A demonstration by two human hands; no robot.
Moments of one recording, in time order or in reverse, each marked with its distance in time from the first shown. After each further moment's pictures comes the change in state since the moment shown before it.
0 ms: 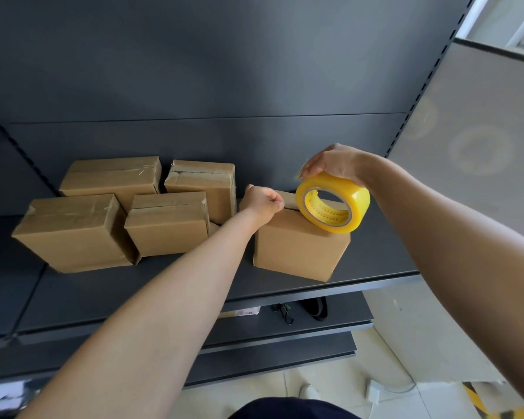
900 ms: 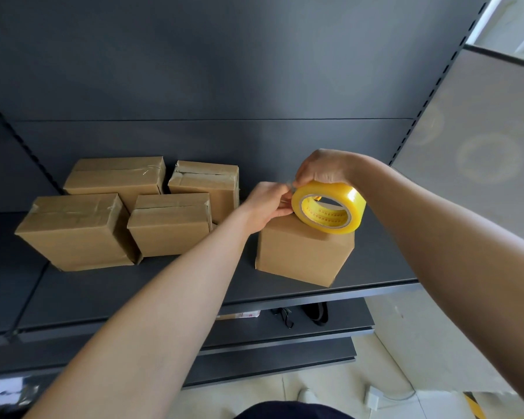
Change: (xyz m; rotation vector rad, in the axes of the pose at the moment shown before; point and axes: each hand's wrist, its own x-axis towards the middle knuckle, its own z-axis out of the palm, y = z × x) left_hand -0.007 0.023 -0.012 -0.630 -0.235 -0.101; right_hand 0.005 -0.023 0.011 -0.251 -0.107 -0.130
